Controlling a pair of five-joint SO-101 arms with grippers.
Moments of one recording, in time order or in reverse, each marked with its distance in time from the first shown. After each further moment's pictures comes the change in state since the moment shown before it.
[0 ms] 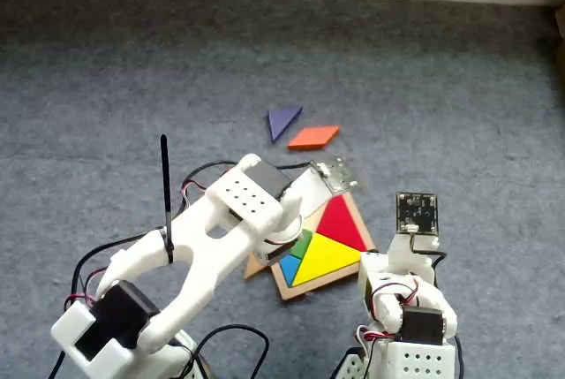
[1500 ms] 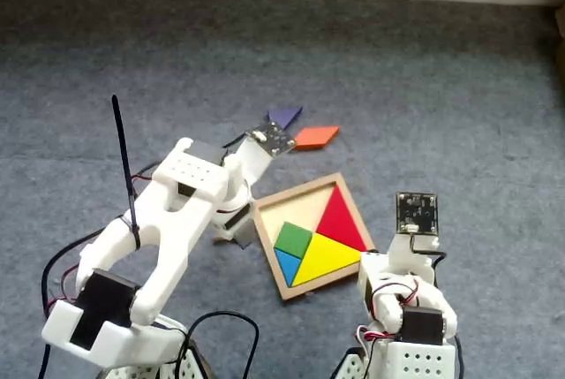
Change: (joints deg) left arm -19.6 1.6 5.8 -11.0 -7.5; right arm 0.0 0.0 0.0 0.0 0.0
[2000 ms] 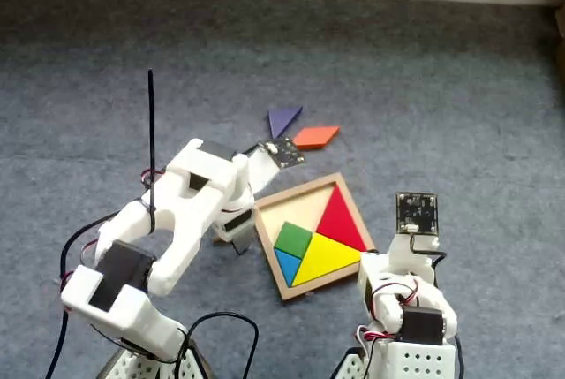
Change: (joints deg) left arm -0.1 10.5 -2.3 -5.0 -10.3; right arm 0.0 0.0 0.0 0.0 0.0
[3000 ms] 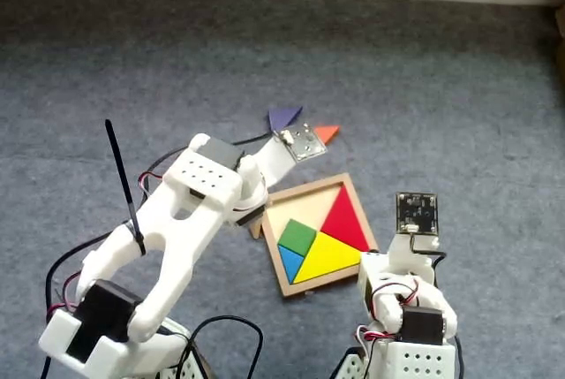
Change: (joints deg) left arm 5.7 -14.0 -2.5 7.6 3.6; right arm 0.0 0.0 0.0 0.0 0.0
